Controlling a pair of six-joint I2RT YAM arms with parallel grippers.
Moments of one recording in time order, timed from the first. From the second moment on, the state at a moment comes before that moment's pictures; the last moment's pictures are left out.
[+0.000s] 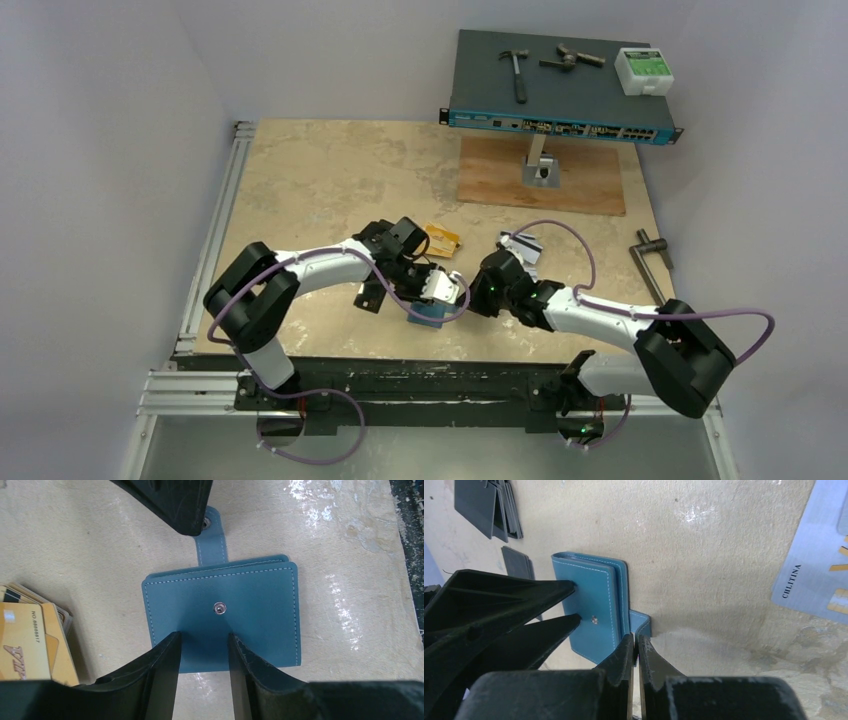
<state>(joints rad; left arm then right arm) -0.78 1.70 0.99 -0.41 0.52 1.05 0.78 1.26 0.49 -0.09 0.04 1.13</state>
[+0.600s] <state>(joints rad) -0.83 1.68 0.95 -0.32 0.46 1.00 0.69 1.39 0.43 0.19 -0.16 1.15</state>
